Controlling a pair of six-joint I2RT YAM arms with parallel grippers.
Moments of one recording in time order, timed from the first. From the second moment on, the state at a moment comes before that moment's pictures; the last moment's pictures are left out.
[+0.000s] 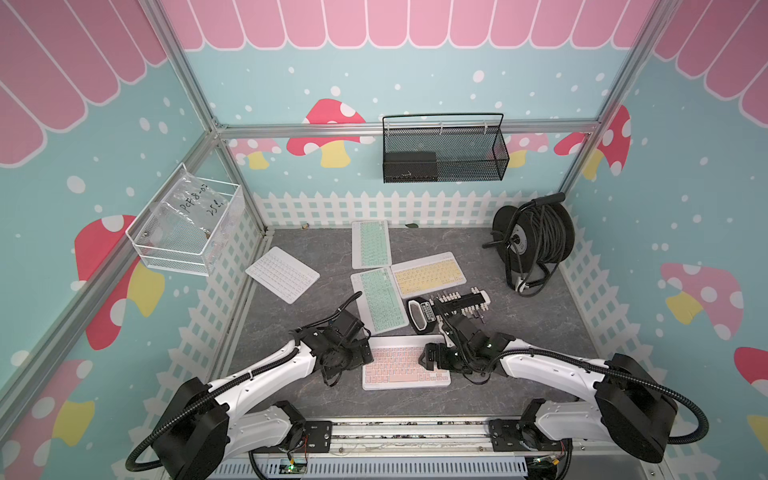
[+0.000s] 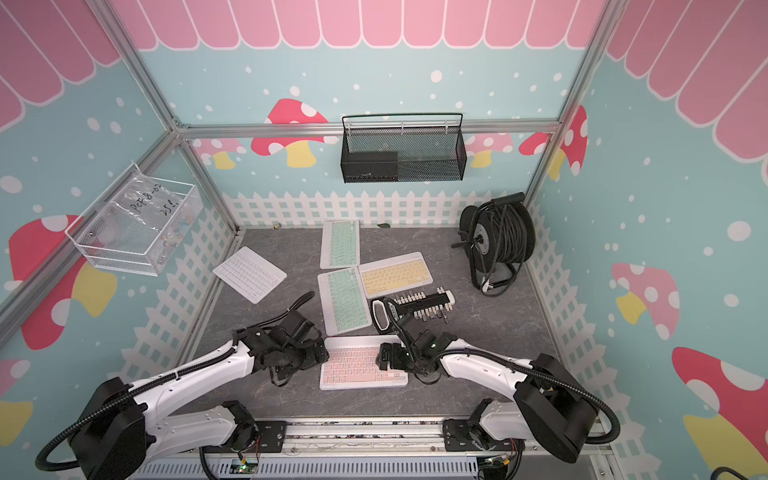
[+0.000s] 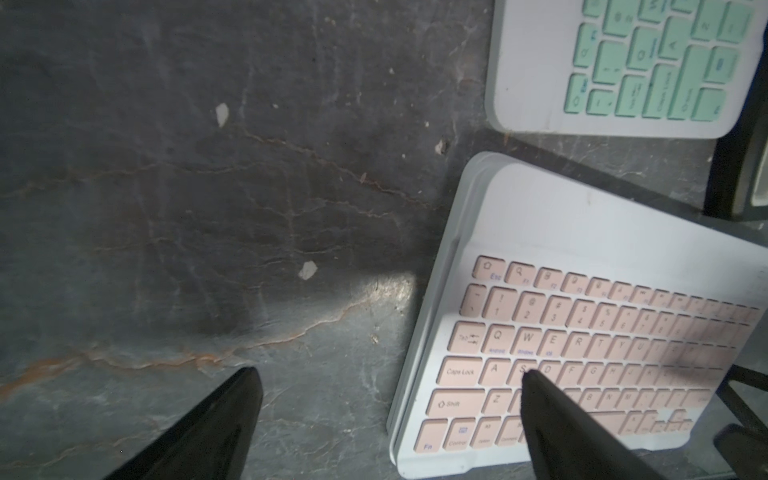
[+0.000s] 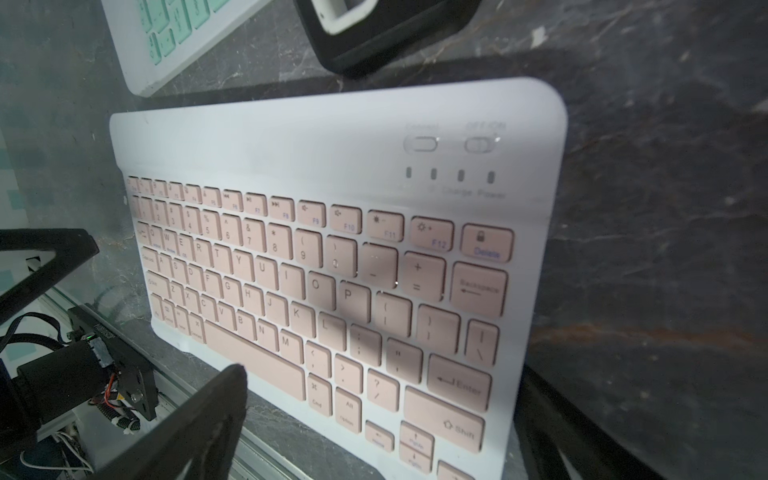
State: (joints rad) left arm -0.65 1.17 0.63 -0.71 0.04 -0.99; right arm 0.81 1.29 0.60 -0.36 -0.20 0.84
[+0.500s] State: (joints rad) left arm -0.56 1.10 0.67 -0.76 0.04 -0.96; right arm 0.81 1.27 0.70 -0.47 -0.05 0.84
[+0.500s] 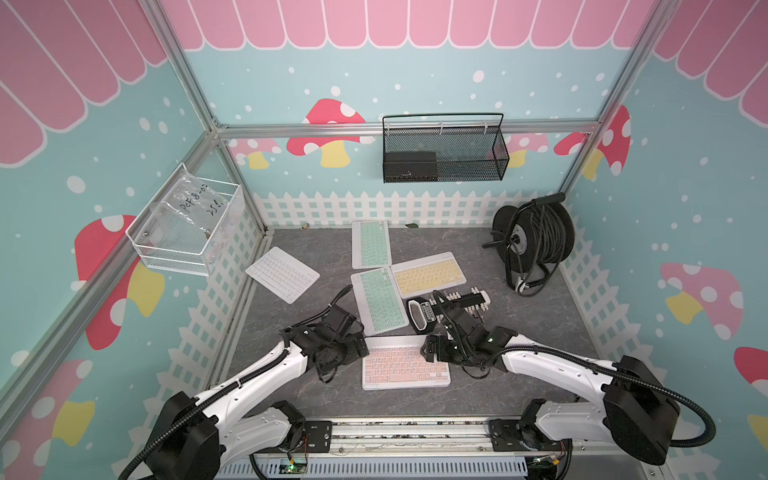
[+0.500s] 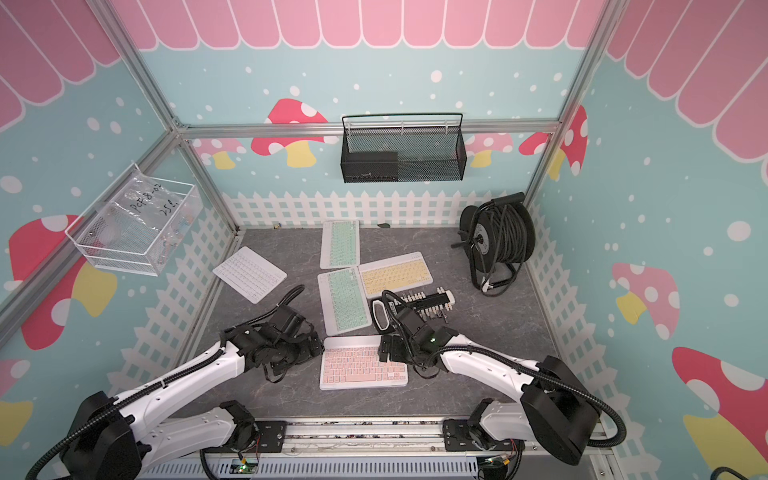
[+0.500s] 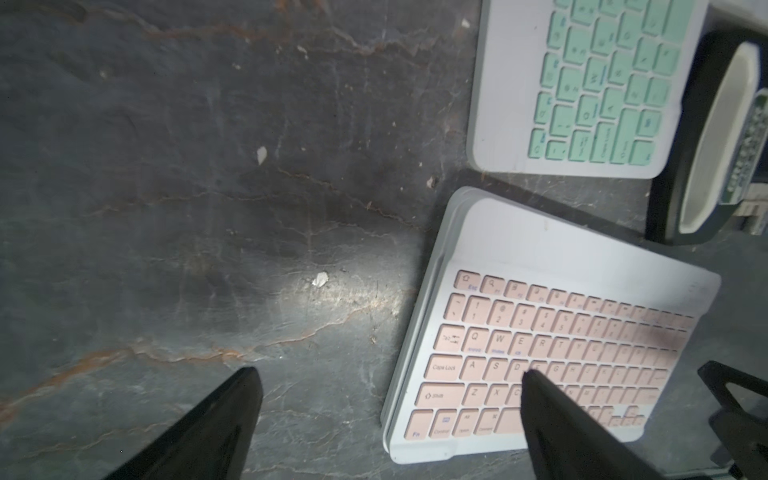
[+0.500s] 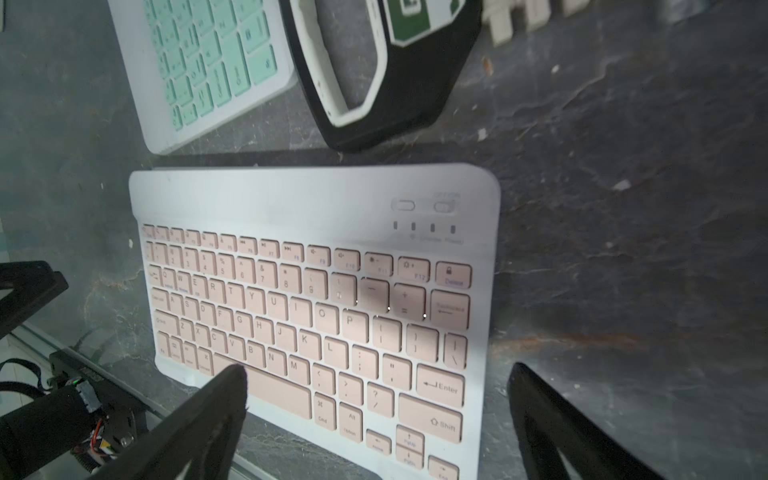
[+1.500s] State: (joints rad) left arm 0.03 1.25 1.00 -0.71 0.05 -0.72; right arm 0.67 1.92 1.61 -0.47 0.11 0.56
